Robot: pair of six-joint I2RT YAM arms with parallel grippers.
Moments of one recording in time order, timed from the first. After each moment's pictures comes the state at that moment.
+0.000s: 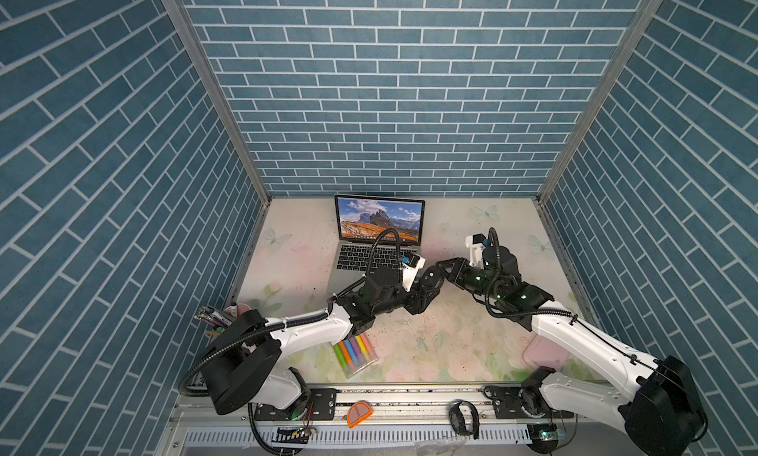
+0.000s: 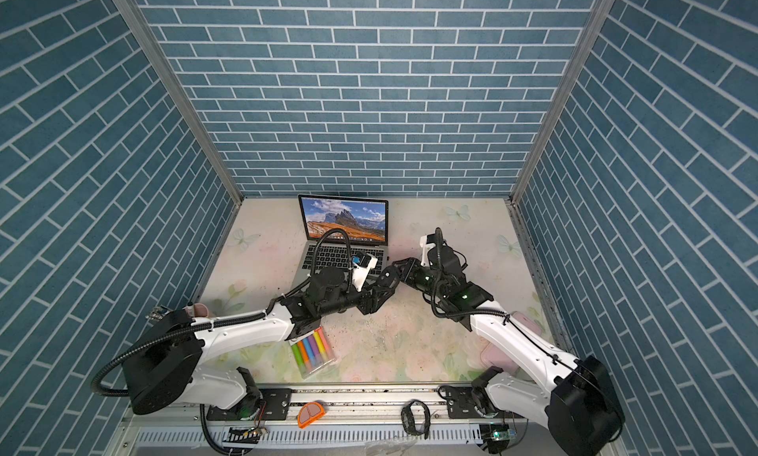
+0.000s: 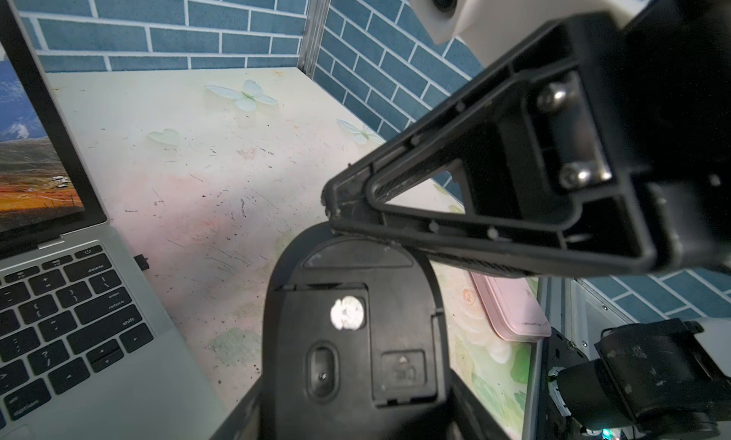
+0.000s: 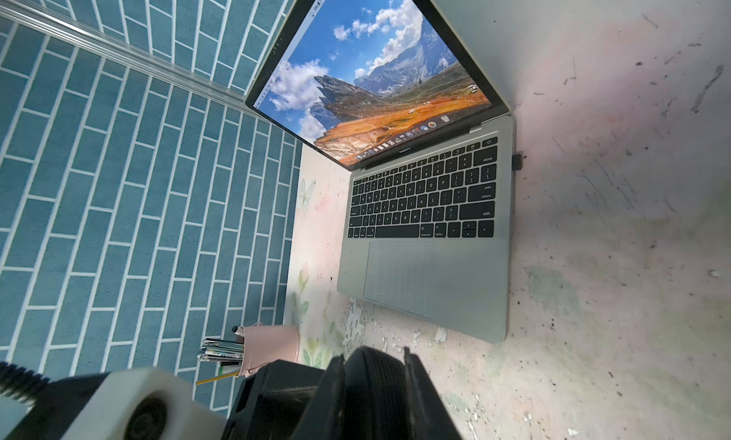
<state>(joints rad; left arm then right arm) -0.88 1.42 0.69 0.40 0.19 -0.36 0.64 1.12 0.73 -0.05 -0.25 0.98</state>
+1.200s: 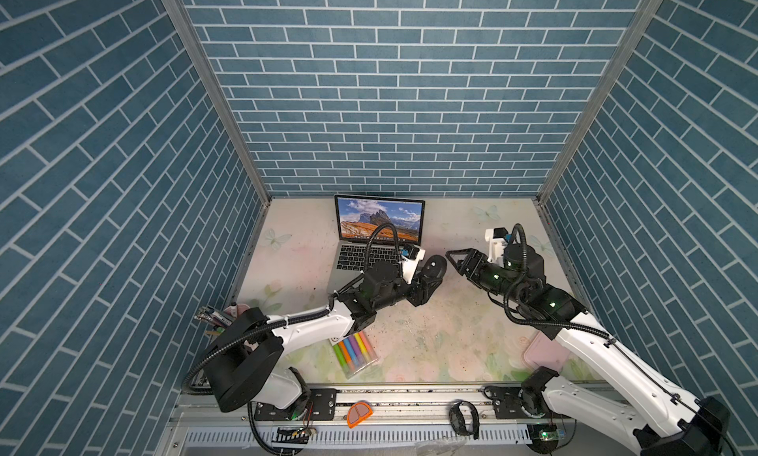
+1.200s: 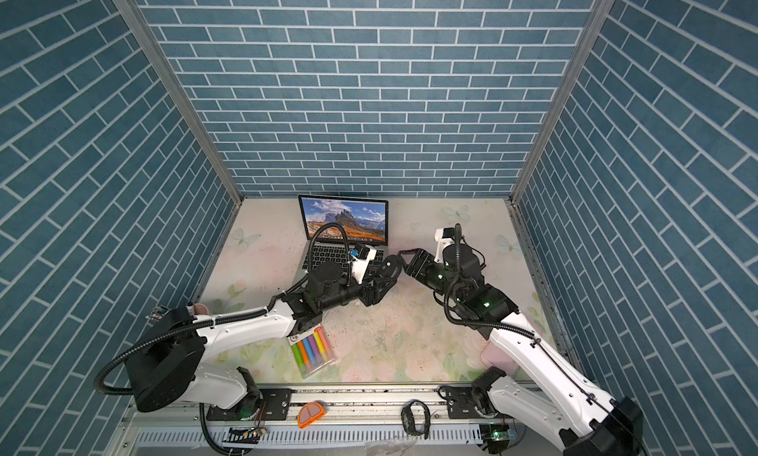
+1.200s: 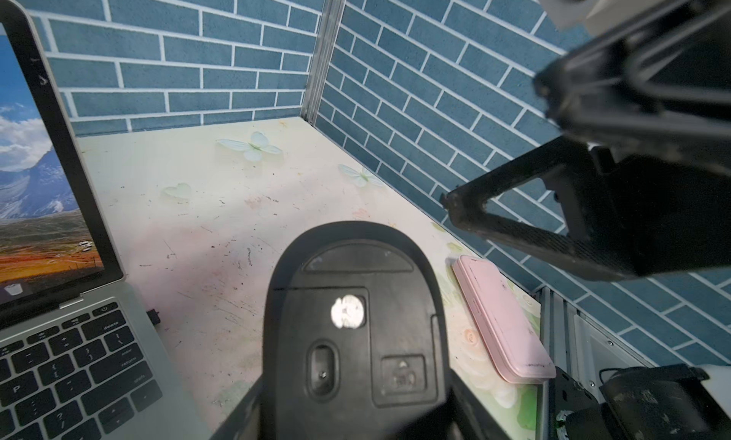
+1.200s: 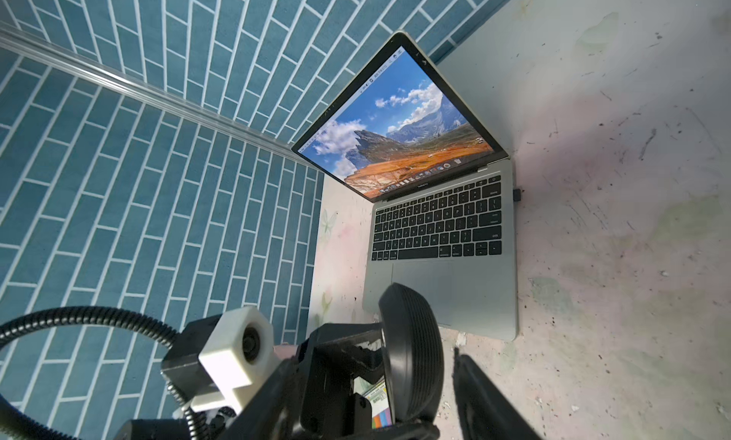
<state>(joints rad) -0.86 1.44 0.72 0.49 0.18 -0.35 0.63 0.95 0.84 -0.28 -0.16 1.02</state>
